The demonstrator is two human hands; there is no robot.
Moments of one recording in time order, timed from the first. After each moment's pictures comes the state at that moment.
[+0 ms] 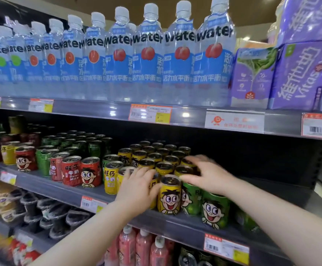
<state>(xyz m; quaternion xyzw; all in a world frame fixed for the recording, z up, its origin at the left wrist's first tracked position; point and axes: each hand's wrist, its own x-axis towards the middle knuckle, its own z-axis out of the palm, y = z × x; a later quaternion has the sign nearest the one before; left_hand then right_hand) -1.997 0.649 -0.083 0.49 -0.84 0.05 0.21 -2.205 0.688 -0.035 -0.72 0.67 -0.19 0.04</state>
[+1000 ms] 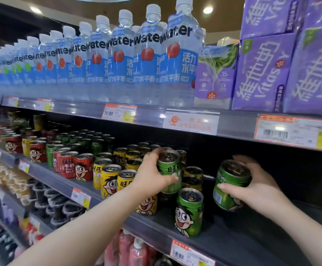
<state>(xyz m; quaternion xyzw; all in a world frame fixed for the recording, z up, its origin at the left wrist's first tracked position) -2.104 0.678 -0.045 0.47 -0.73 -0.21 0.45 -2.338 0.745 -0.040 -0.62 0.63 -0.46 0.09</state>
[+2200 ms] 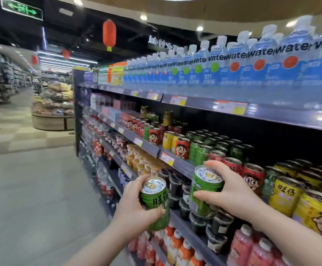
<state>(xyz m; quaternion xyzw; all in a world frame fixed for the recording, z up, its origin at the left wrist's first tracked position) -1.609 0.752 -0.118 0.61 -0.56 -0.18 0.53 -1.821 0.674 -0.056 -0.81 0.43 -0.31 0.24</state>
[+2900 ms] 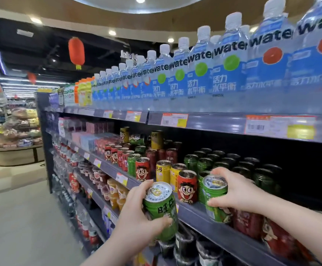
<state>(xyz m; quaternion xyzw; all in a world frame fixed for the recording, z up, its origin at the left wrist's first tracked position) -1.522 0.528 -0.080 0.55 -0.64 -0.18 0.51 -1.758 0.432 -0.040 -0.80 0.54 -0.23 0.12</state>
